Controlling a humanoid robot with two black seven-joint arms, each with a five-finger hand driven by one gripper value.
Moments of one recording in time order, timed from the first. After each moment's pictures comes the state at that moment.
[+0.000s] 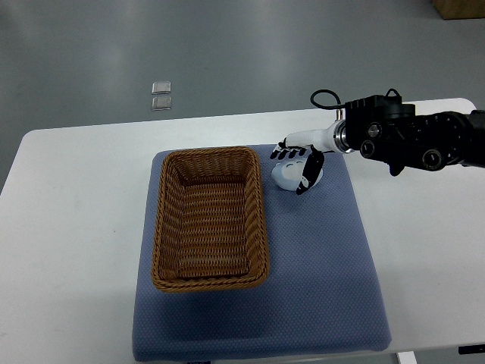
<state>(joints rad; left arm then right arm) -0.04 0.00 -0.12 -0.16 0.07 -0.05 0.06 1.36 -0.30 -0.32 0.97 -0.79 0.19 -0.09</state>
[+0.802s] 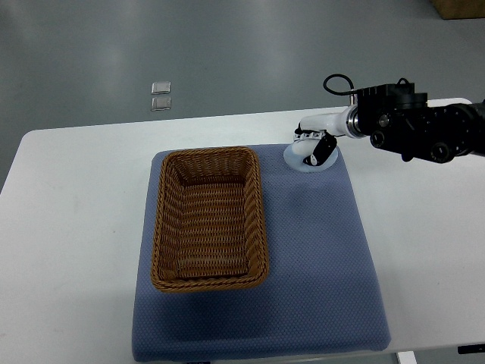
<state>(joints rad) -0.04 0.00 -0.12 -0.16 0.07 -0.05 0.06 1.45 -0.36 -0.32 0.98 -0.86 0.21 -0.09</state>
